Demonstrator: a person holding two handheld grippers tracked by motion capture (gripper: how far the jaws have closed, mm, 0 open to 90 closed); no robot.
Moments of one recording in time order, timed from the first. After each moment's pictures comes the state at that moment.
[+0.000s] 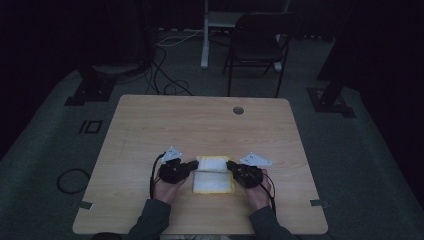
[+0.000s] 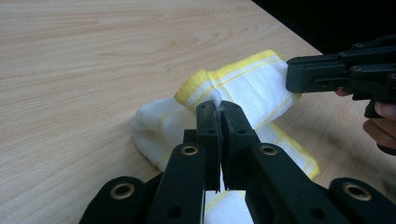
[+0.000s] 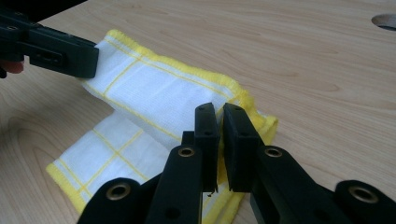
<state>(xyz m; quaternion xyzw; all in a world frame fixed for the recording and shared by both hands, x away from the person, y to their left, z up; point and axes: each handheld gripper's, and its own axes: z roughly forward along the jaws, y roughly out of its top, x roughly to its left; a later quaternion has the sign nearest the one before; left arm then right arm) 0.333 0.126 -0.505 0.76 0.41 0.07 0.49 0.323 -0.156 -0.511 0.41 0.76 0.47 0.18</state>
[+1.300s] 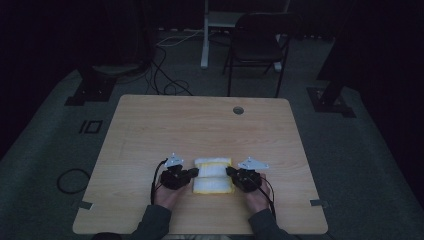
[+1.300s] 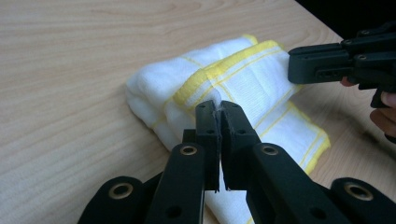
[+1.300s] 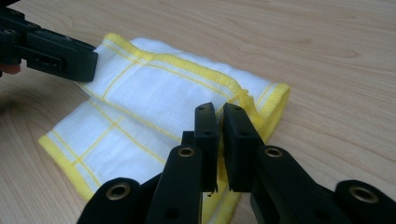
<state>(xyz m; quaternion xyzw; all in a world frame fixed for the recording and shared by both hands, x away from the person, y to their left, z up) 0.325 0.123 -0.528 0.77 0.42 0.05 0.47 0.319 -0.154 -0.529 0.41 0.78 0.45 0.16</state>
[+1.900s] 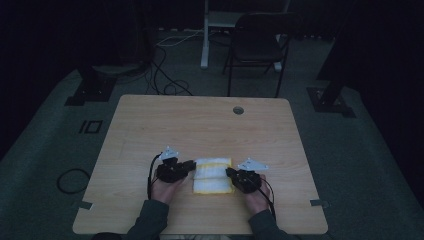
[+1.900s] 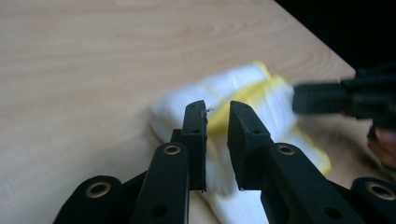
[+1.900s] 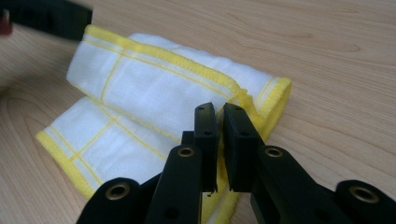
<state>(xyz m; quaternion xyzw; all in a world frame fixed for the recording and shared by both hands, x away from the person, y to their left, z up) 0.338 0.135 -0.509 0.75 0.44 0.06 0.48 0.317 -0.154 -0.532 0.42 0.78 0.44 0.16</state>
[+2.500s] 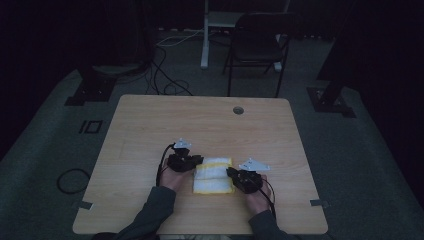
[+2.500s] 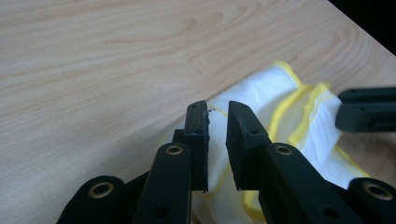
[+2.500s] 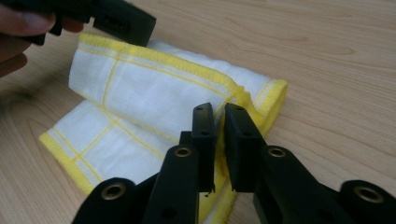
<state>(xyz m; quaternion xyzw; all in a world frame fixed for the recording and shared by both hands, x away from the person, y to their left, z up) 0.377 0.108 -0.515 0.80 0.42 0.05 0.43 0.315 -0.156 -0.530 0.42 0.77 0.45 0.16</state>
